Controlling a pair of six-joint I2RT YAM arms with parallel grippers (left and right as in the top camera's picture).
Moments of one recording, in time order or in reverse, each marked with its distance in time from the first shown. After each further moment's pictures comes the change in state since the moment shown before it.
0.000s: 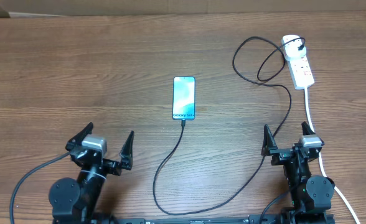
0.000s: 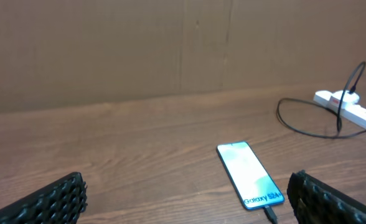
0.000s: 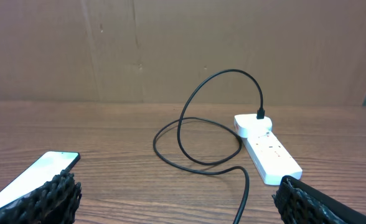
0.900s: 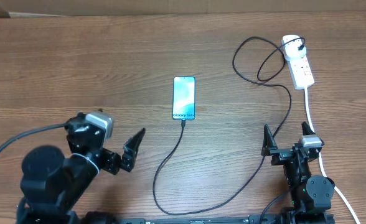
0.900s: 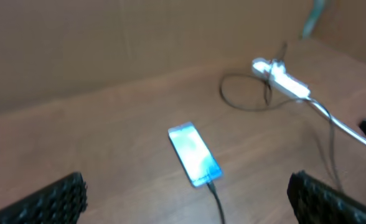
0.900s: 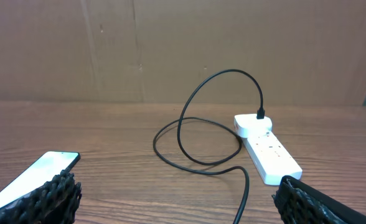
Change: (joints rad) left arm -0.129 0.414 0.615 -0.427 0.080 0.075; right arm 0.000 0.000 0.000 0.000 0.000 0.000
